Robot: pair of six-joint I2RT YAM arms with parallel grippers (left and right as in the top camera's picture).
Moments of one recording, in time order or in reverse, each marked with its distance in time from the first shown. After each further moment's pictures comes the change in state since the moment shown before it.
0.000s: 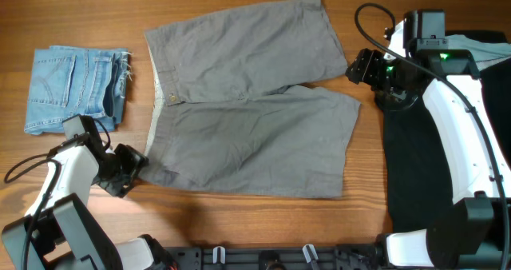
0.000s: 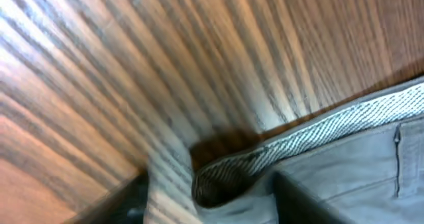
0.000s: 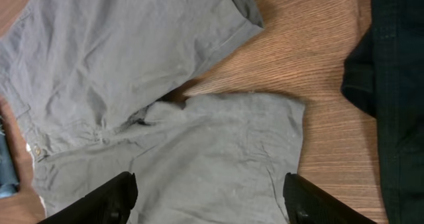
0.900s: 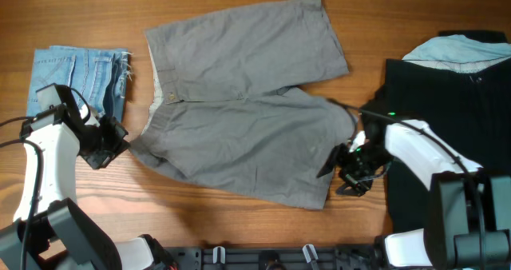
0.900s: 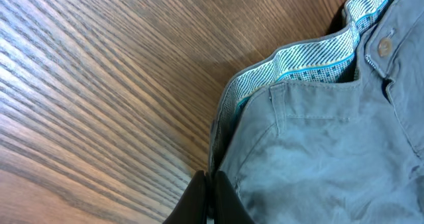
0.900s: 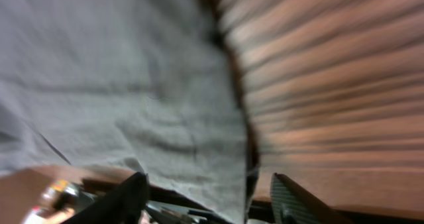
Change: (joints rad) left arm -0.003 0.014 0.294 -0.193 0.078 0.150; right arm 0.119 0.013 -0.617 -0.042 -0.275 0.213
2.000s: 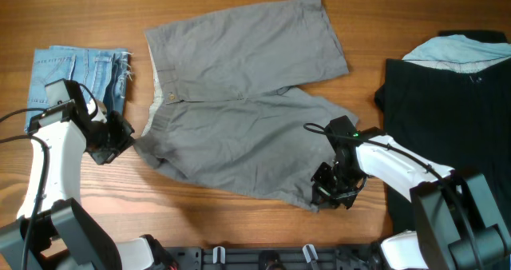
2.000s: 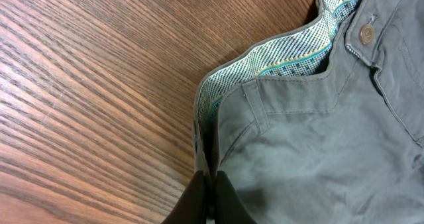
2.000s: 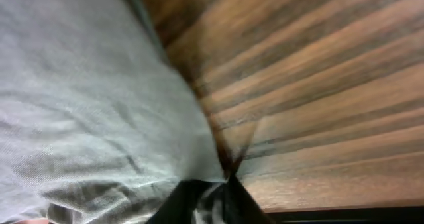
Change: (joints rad) left arm -0.053 0.000 0.000 0.028 0.000 0.018; right arm 0.232 -0.010 -0.113 0.134 0.069 0.352
